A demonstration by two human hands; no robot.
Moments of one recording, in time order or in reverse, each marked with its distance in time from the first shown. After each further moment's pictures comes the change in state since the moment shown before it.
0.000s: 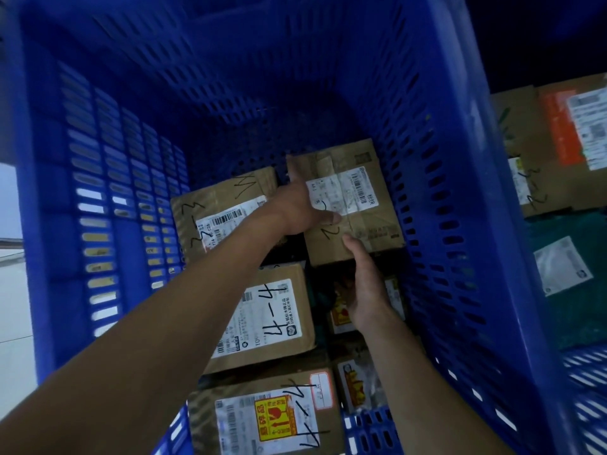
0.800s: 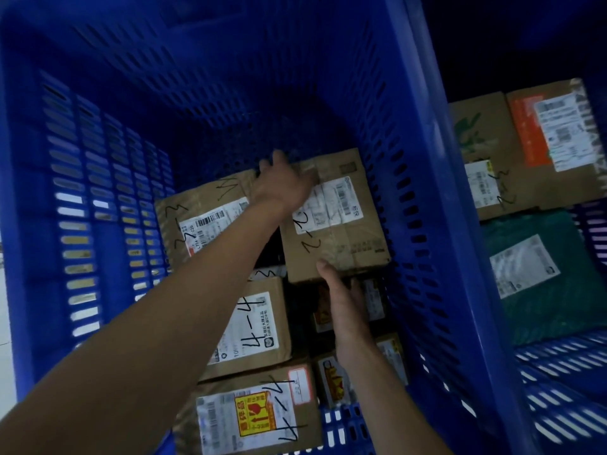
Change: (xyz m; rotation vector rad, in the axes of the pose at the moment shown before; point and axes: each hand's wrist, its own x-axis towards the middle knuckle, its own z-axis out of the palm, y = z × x) left_hand 0.017 0.027 0.001 -0.058 0.328 -0.104; right_hand -0.037 0.018 -0.028 -0.143 0.017 -0.055
